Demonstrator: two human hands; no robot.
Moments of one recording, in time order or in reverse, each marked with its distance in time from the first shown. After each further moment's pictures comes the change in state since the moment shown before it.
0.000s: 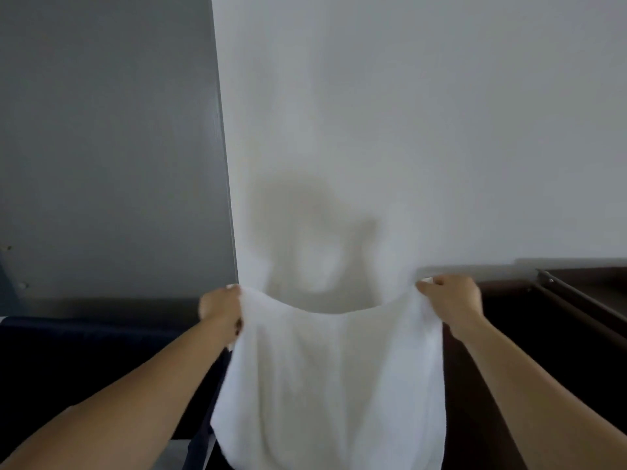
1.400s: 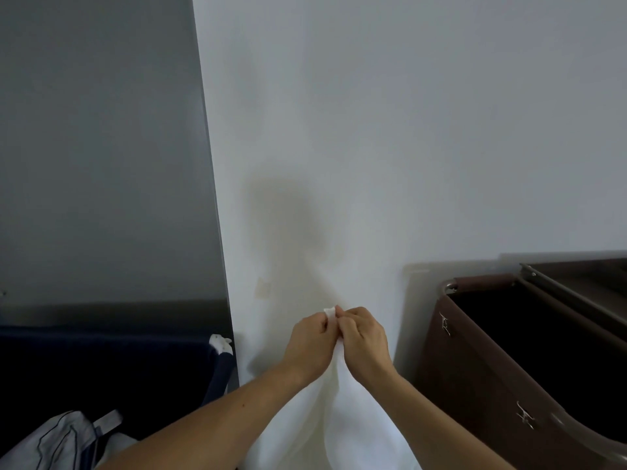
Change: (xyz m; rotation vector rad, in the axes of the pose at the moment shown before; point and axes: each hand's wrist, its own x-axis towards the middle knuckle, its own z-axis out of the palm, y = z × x) left_hand -0.105 -0.018 0.087 0.117 -0.488 0.709; right_hand -0.101 -0.032 0.082 0.397 -0.225 -0.201
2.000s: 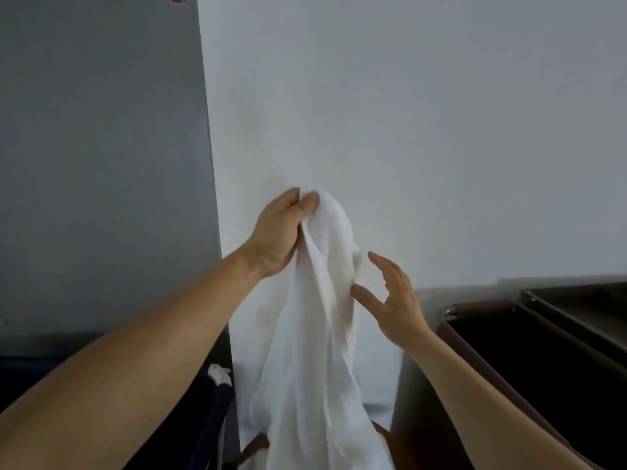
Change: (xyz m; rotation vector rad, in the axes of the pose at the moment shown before) left_hand 0.071 0.134 -0.126 -0.626 0.018 0.283; right_hand 0.060 -0.034 -0.075 -0.140 0.072 -0.344
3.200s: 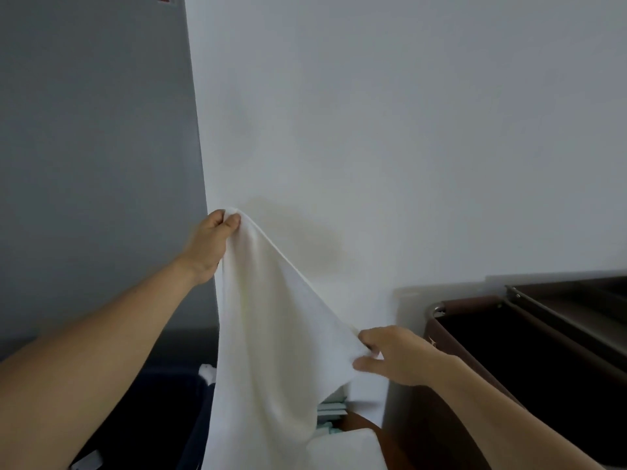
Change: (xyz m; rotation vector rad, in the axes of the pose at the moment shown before) left_hand 0.027 -0.057 -0.114 0.216 0.232 -0.120; right_hand -0.033 0.031 -0.023 -0.537 -0.704 -0.006
